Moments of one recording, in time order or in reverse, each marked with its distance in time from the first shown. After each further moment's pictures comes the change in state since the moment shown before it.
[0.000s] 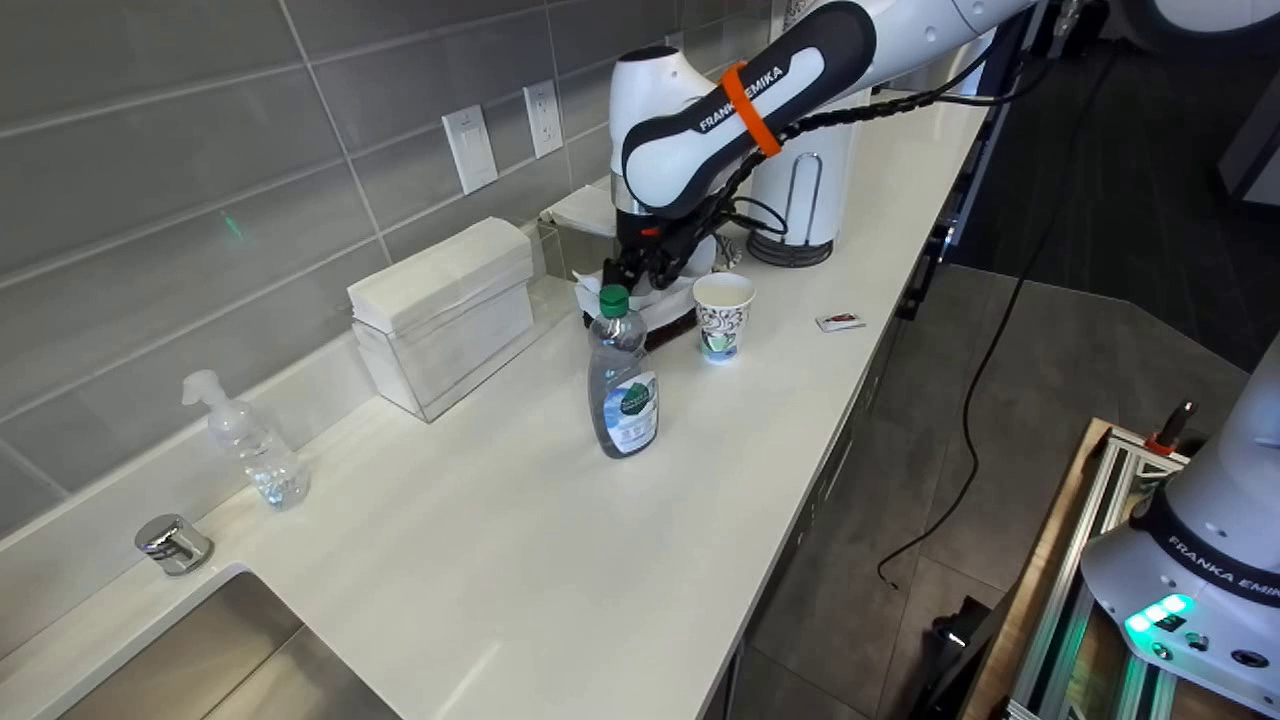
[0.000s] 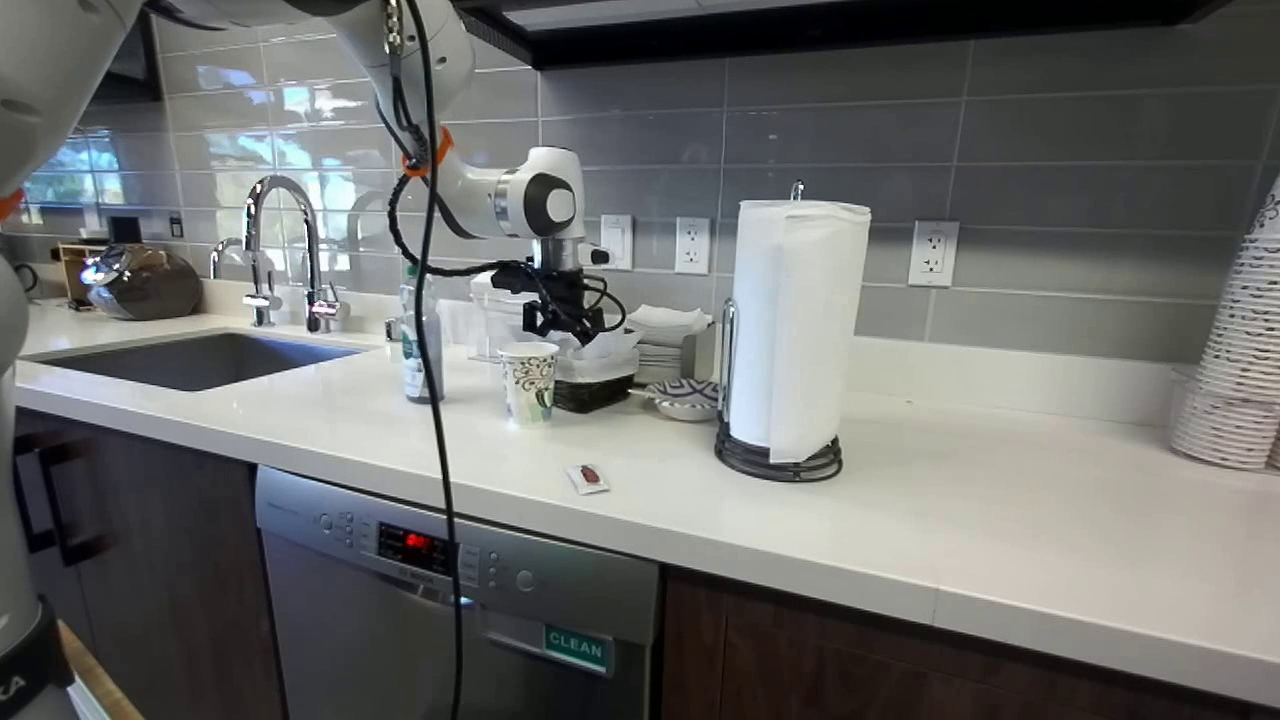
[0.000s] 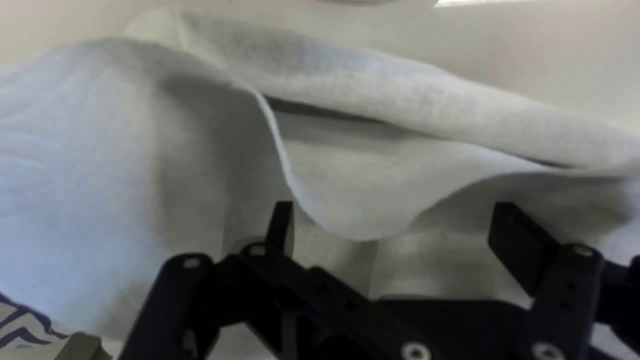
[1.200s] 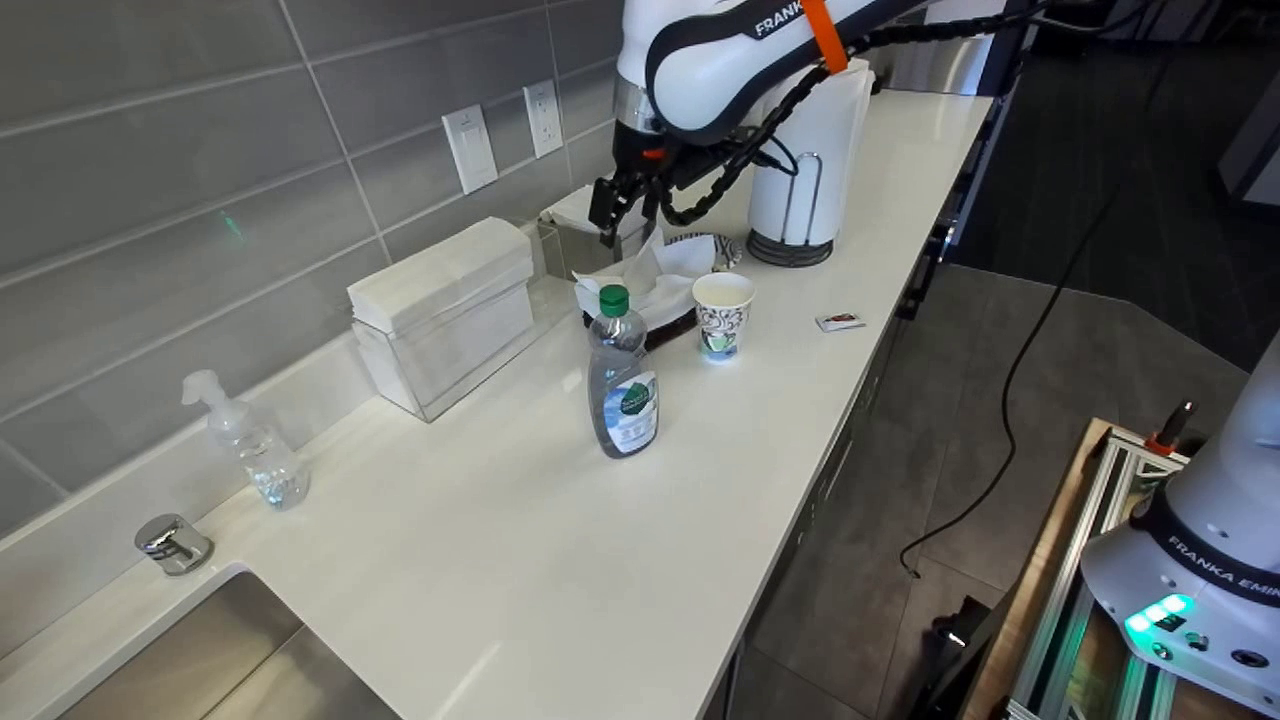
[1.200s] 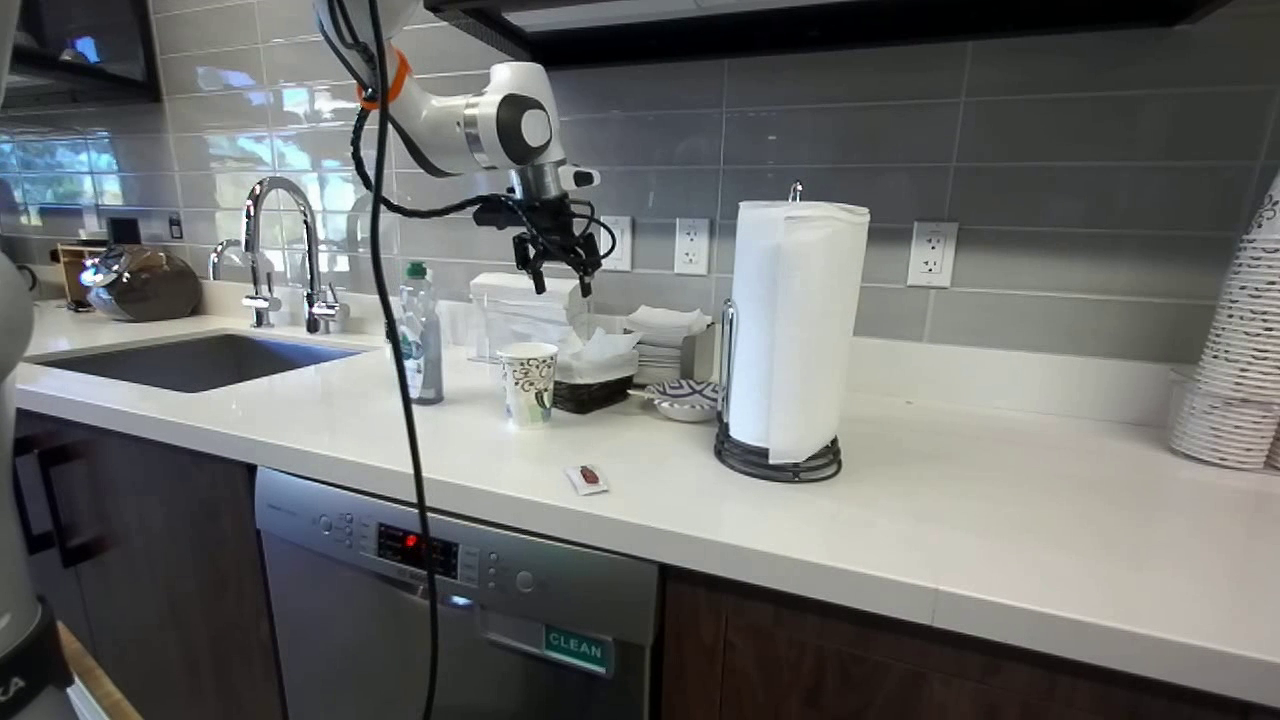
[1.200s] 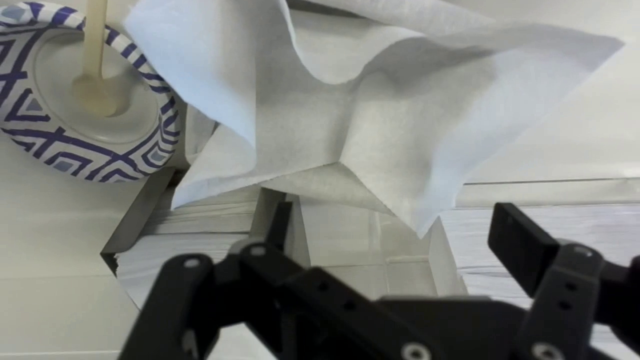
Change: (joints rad) arm 0.017 -0.228 -0.001 -0.102 -0.057 0.081 0.055
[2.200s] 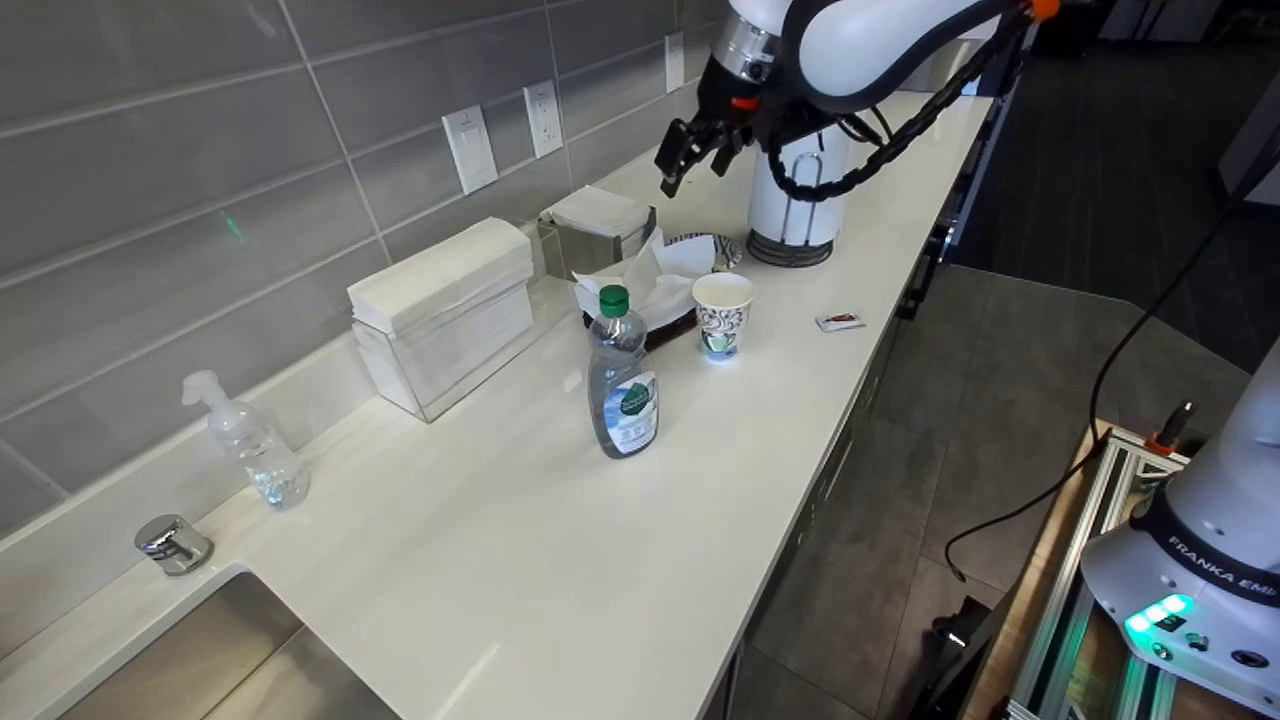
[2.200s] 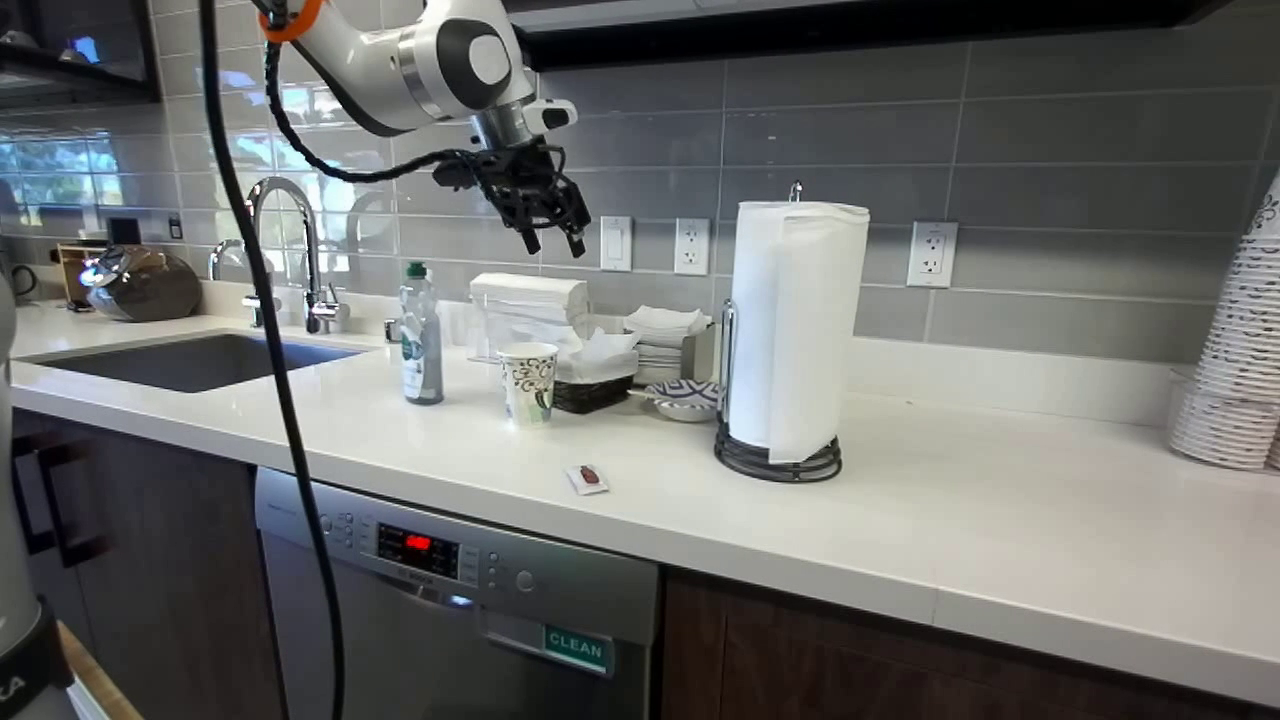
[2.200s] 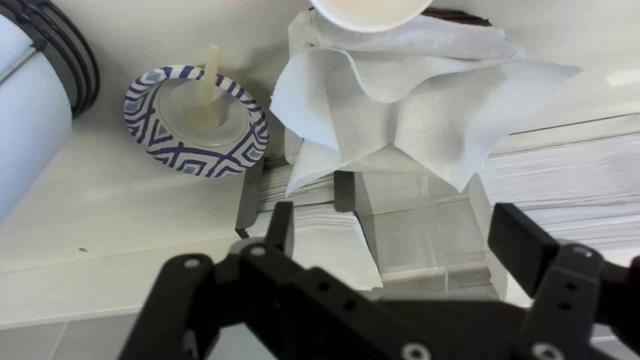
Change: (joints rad) arm -0.056 -0.380 0.000 -0.376 -0.063 0.158 0.176
